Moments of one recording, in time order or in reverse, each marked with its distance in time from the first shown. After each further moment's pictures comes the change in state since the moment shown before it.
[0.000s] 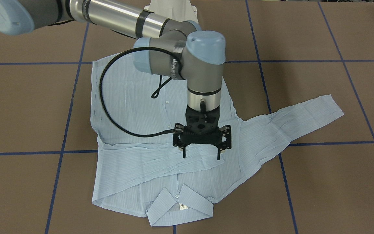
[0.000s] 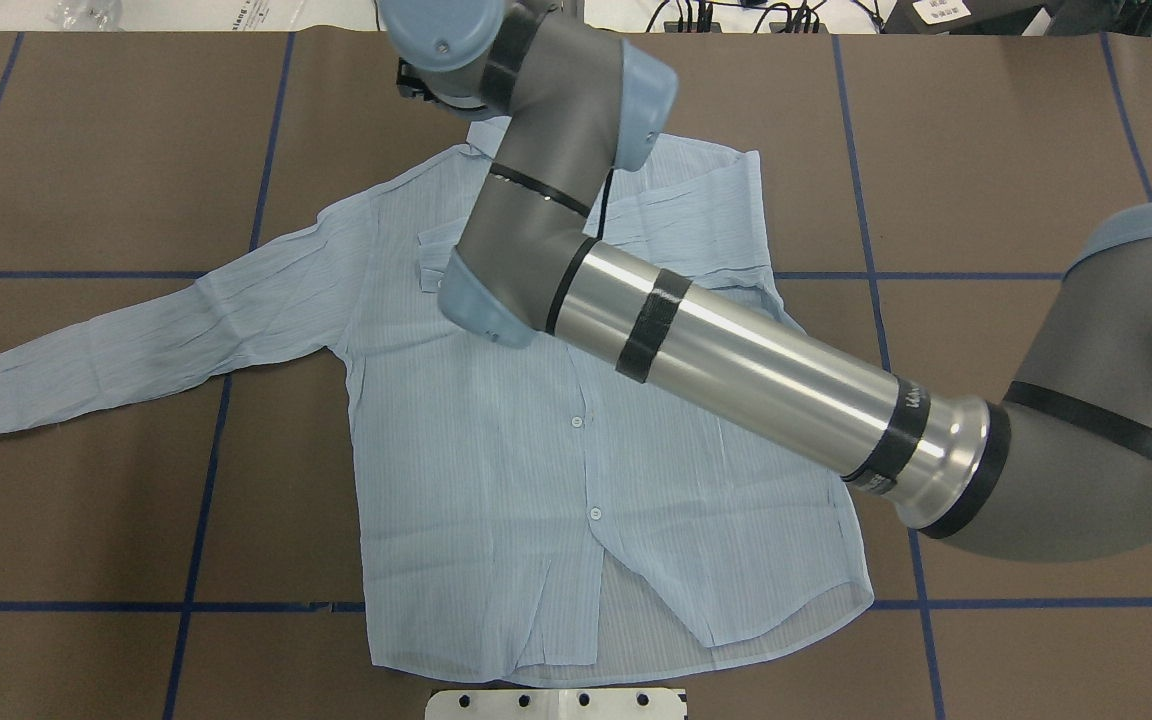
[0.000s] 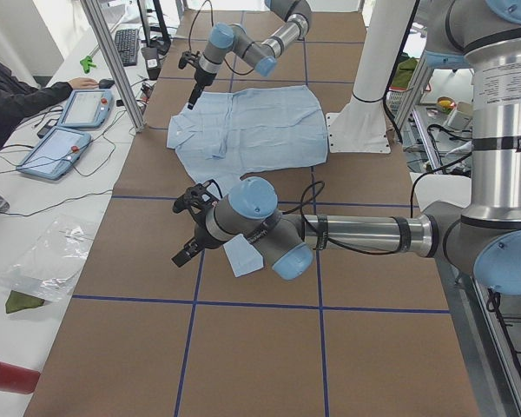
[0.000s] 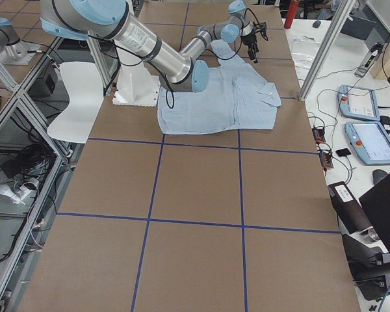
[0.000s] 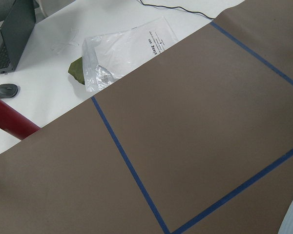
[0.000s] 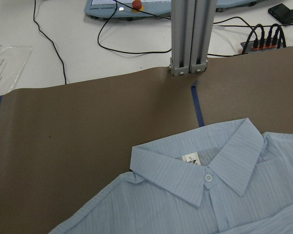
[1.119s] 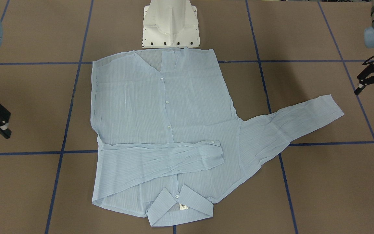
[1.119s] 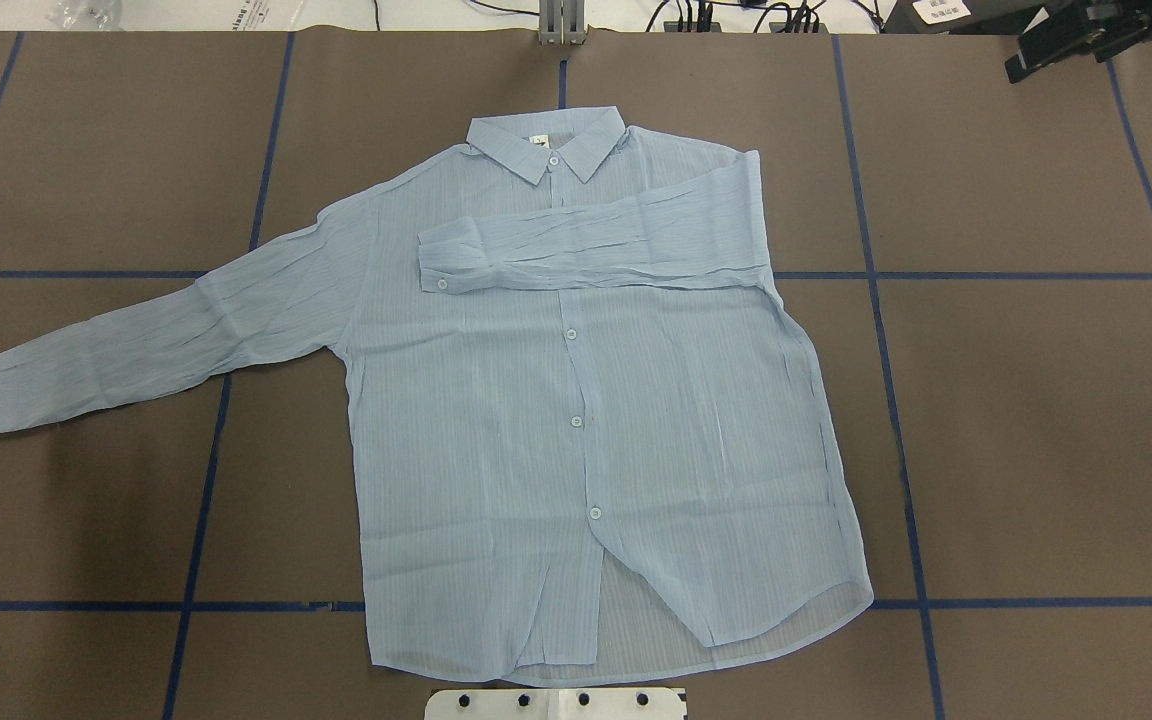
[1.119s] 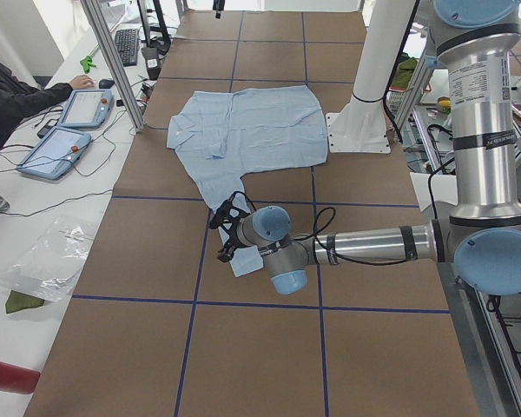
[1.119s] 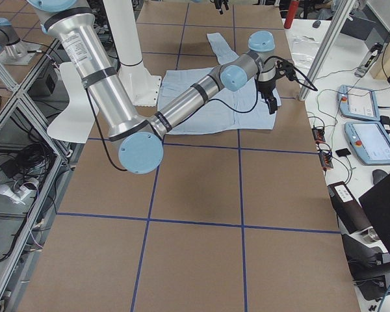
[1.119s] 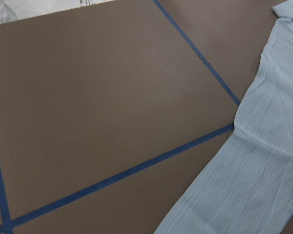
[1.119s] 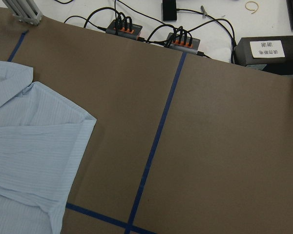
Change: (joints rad) left arm 0.392 0.086 0.145 -0.500 0.086 -0.629; right arm 0.572 -0.797 0.701 -0.108 0.608 -0.844
